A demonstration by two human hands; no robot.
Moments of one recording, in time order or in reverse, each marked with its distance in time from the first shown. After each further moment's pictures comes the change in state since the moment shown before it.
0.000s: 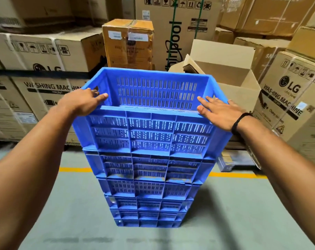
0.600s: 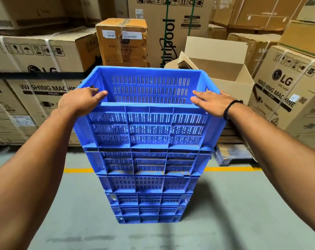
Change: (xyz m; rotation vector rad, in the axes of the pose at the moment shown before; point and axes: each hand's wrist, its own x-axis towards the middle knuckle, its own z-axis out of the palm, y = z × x) left_hand -0.019 0.018 -0.001 -0.016 0.123 -0.052; right_hand 0.004 0.002 -0.006 0.100 -0.037 0.063
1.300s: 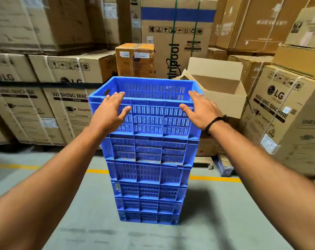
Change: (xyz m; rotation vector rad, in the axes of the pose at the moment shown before) left_hand -0.188 0.075 -0.026 -0.298 0.297 0.231; right_hand -0.151 -0.038 0.002 0.081 0.497 -0.138
